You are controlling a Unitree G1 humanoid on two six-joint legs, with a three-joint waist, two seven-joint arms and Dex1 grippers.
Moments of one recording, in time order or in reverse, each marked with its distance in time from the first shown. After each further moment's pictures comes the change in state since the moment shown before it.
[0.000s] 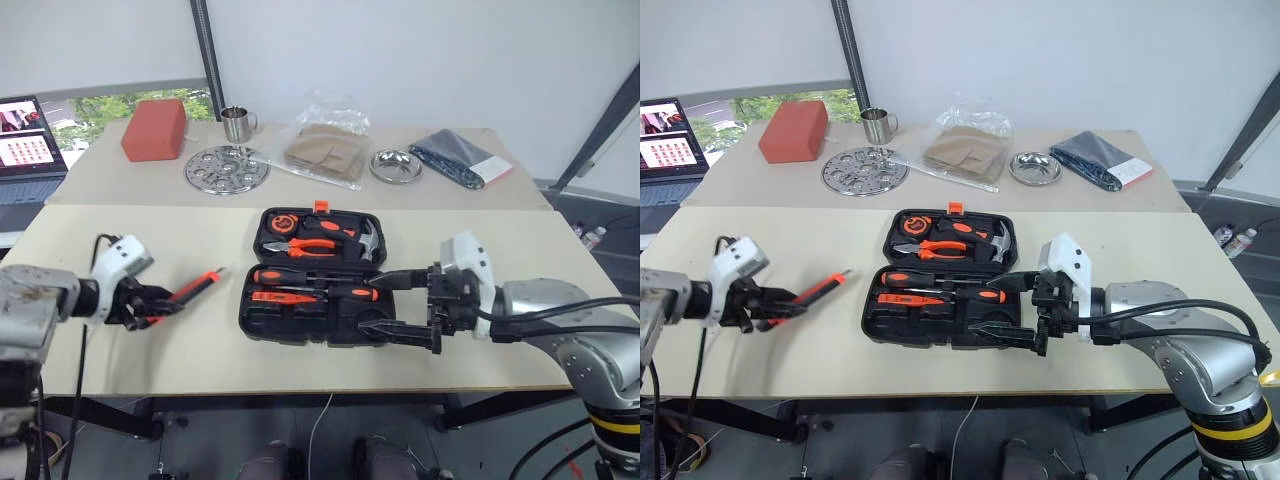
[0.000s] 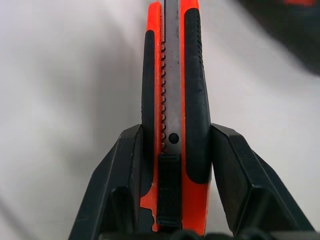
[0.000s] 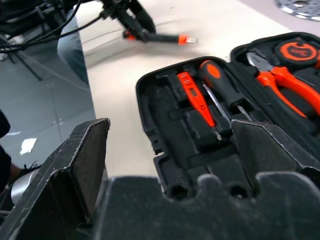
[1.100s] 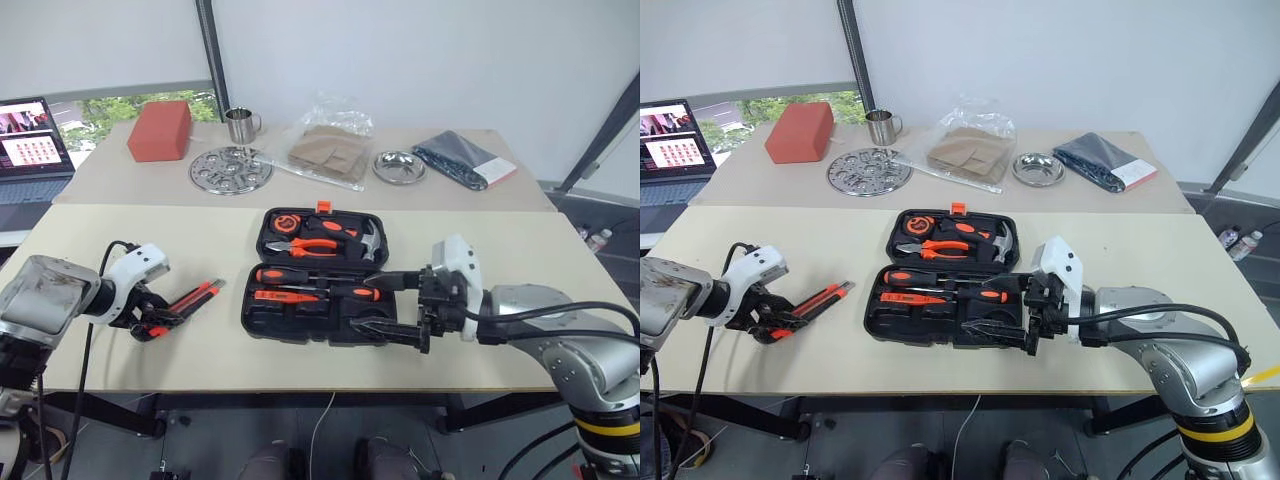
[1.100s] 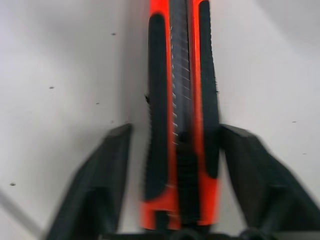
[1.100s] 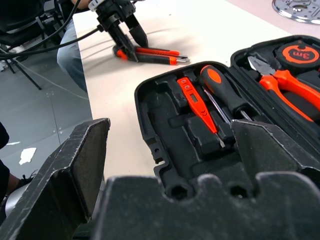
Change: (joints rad) left arm -0.191 0.098 -0.298 0.164 0.004 0.058 0.048; right arm 0.020 0.058 0.007 -0.001 -0.020 -0.006 -0.042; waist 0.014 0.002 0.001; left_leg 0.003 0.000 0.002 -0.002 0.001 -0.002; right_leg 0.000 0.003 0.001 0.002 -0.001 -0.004
